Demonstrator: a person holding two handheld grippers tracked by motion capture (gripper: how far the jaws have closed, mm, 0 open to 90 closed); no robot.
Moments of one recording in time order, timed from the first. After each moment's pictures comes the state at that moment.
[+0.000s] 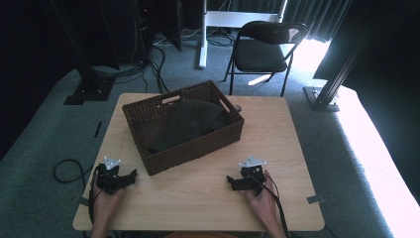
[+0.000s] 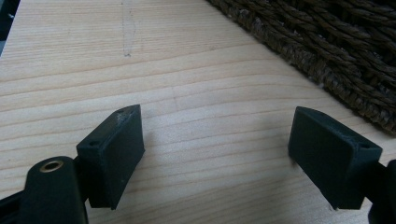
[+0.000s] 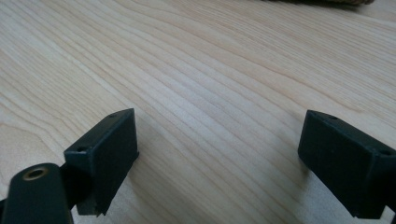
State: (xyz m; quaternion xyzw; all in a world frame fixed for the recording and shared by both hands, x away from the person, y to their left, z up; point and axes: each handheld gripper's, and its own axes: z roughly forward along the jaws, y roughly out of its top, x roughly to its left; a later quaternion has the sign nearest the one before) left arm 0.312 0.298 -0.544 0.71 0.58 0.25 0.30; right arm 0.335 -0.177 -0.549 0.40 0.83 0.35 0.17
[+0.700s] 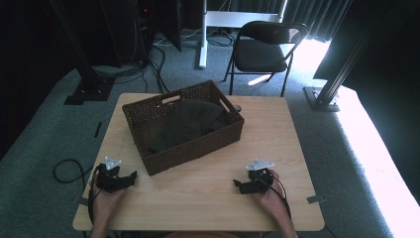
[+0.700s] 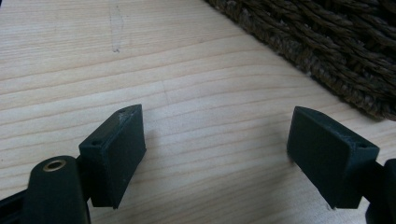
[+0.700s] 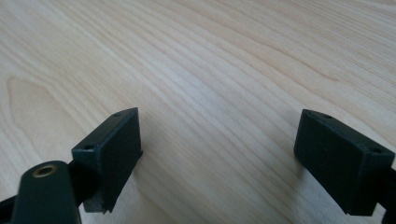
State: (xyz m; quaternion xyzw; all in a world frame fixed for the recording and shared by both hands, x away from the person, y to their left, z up) left arm 0.310 0.299 -0.540 0.73 0.57 0.23 0.29; right arm 0.326 -0.202 -0.546 0.38 0.84 0.35 0.15
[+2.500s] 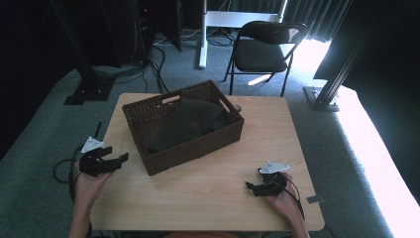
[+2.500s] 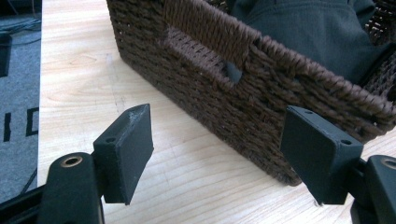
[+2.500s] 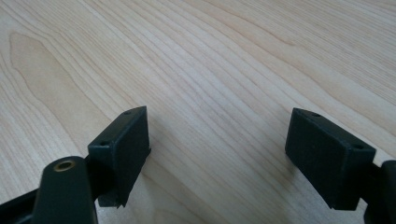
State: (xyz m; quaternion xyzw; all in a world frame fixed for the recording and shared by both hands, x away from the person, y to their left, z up) left arm 0.323 0.324 -0.454 0.73 0.51 0.21 0.39; right arm 0.319 -0.245 -0.547 0.36 0.85 0.36 0.15
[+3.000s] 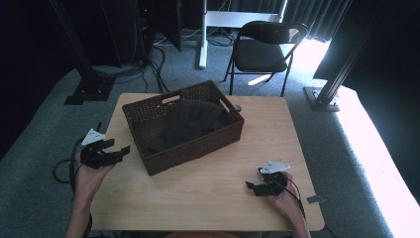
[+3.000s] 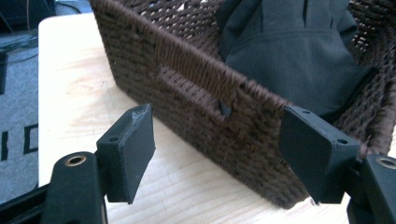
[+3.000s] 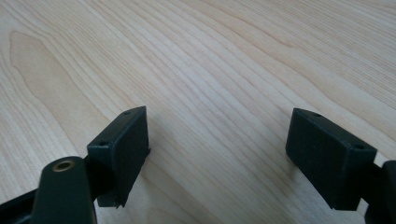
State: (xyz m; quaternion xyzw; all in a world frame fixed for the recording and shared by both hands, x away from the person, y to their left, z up) left arm 0.337 0.318 -0.434 0.74 0.49 0.22 0.40; right arm 0.321 -0.249 -0.547 0.35 0.85 0.36 0.15
